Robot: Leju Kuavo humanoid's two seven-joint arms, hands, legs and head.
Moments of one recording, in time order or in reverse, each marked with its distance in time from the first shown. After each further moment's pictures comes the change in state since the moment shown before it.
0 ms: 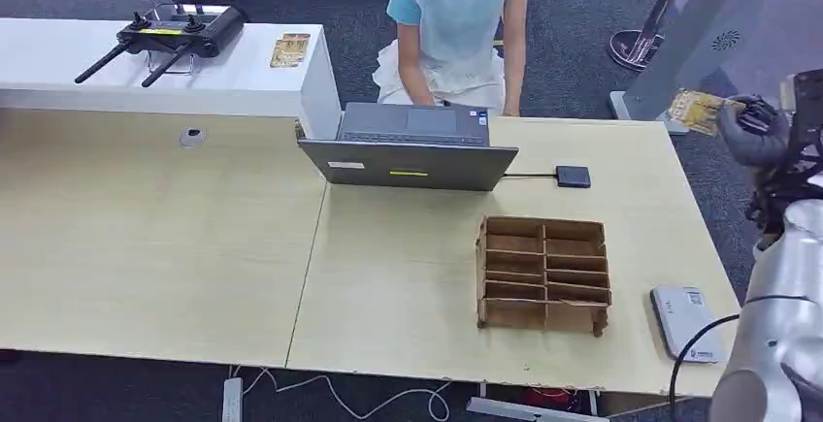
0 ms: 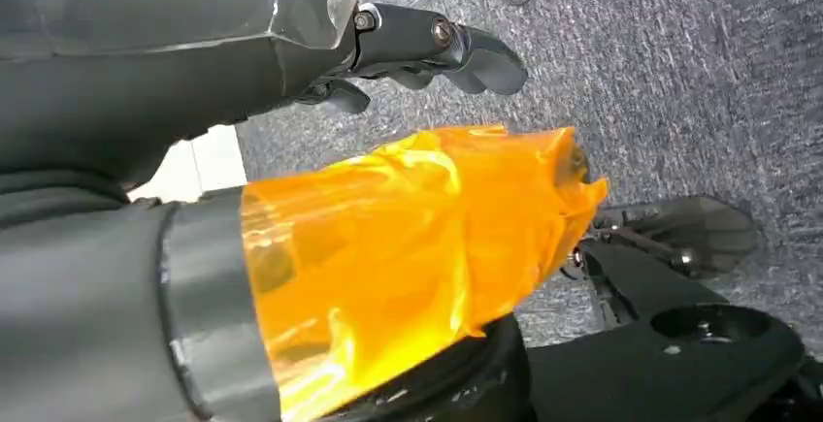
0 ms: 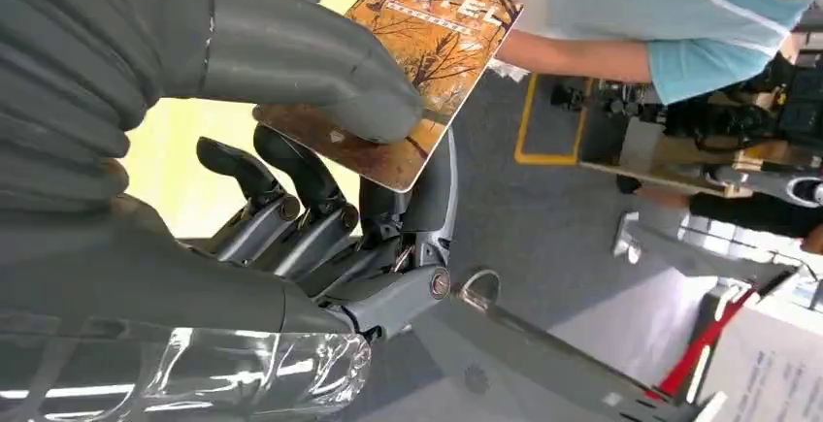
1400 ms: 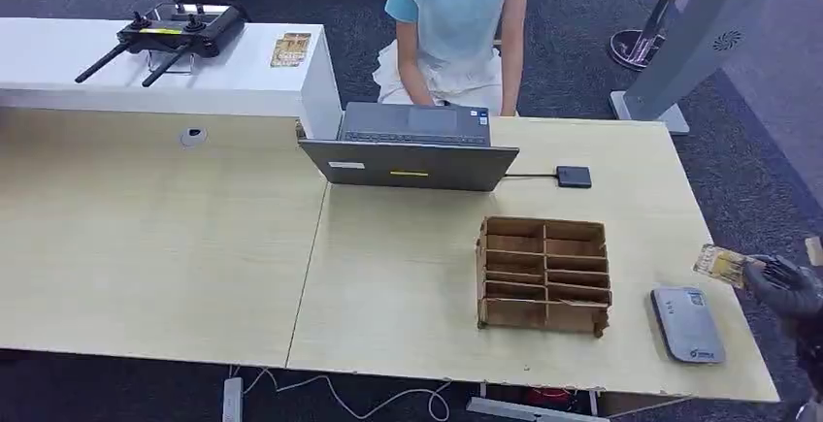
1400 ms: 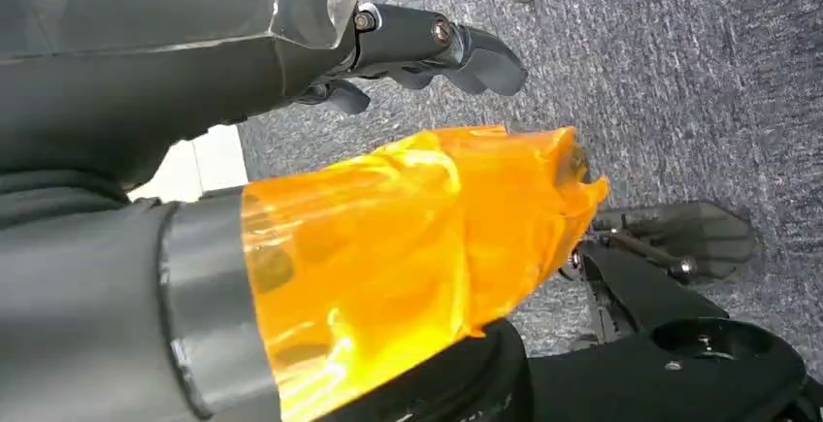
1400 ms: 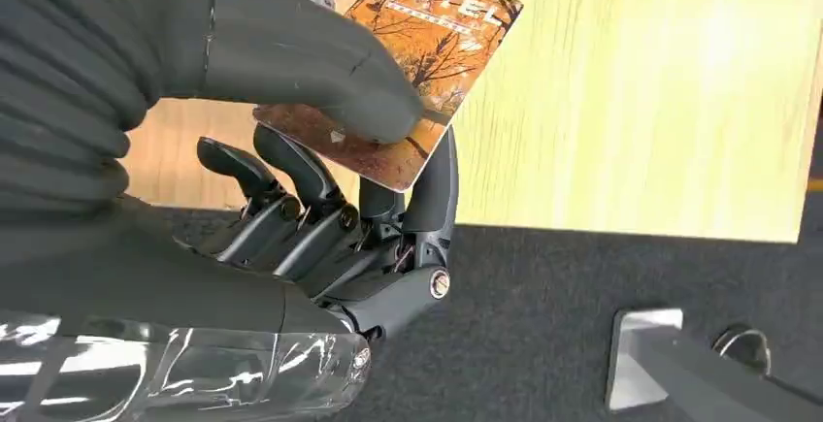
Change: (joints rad) left arm 0.003 0.010 0.017 0.008 0.013 0.005 -0.008; right arm 0.433 -0.220 -0.012 0.135 -0.293 0.108 -0.029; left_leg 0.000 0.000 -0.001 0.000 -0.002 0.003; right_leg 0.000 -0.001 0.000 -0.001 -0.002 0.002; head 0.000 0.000
